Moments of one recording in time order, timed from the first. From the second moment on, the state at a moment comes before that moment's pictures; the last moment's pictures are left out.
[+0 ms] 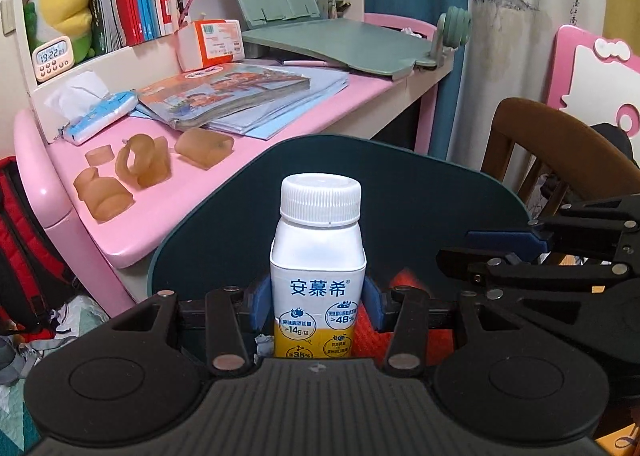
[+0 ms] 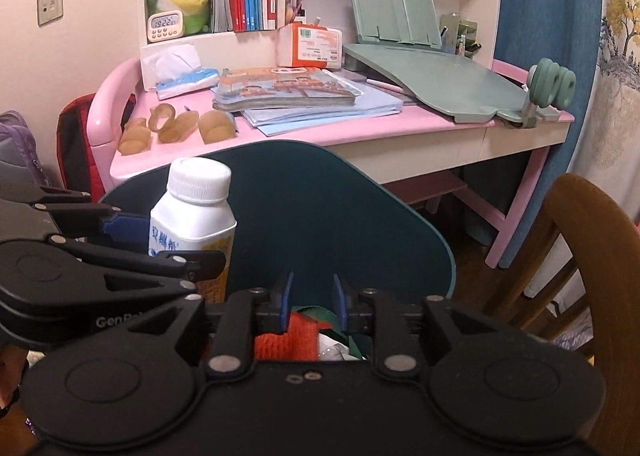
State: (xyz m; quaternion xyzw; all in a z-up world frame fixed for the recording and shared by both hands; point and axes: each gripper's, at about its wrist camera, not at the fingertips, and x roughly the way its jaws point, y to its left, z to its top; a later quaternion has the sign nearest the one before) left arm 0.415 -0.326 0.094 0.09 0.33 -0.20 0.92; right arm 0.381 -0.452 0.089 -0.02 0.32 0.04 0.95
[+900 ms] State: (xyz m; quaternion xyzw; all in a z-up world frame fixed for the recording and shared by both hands) left arm 0.306 -0.237 0.182 0.04 0.25 -0.18 0.95; right arm 0.278 -0.398 0.175 -0.04 0.26 0.10 0.96
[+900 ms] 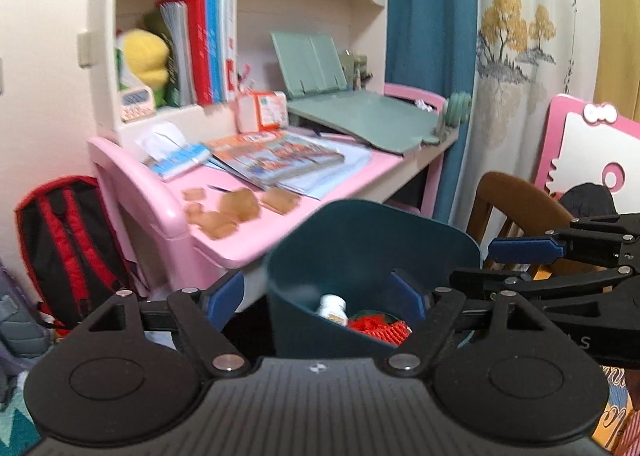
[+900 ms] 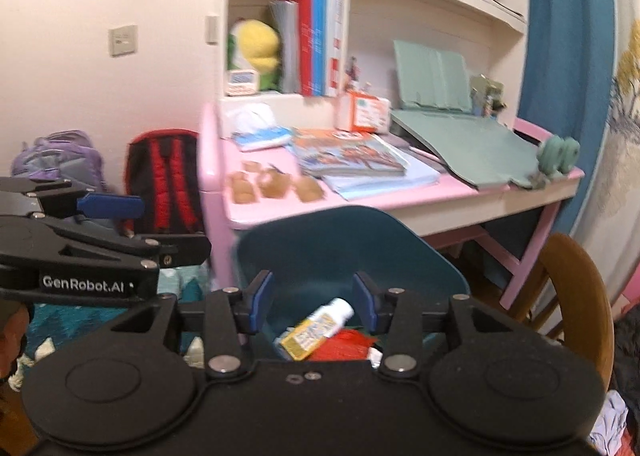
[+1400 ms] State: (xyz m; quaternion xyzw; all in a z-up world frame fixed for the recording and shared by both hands) left arm 0.219 -0.089 0.200 0.00 0.23 -0.08 0.97; right arm 0.226 -0.272 0.197 -0.08 0.24 0.22 0.94
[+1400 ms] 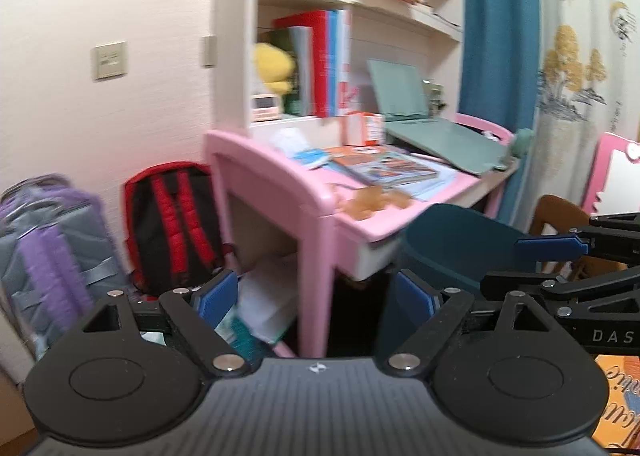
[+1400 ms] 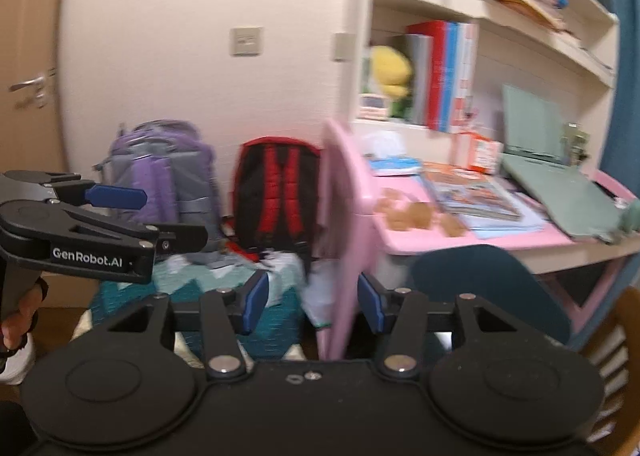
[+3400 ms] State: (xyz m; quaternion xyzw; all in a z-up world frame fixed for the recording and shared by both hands) left arm 0.255 0.275 -0.463 -0.15 0.62 0.08 0.77; right arm 0.282 0.112 -0.486 -0.27 0.62 0.43 0.60
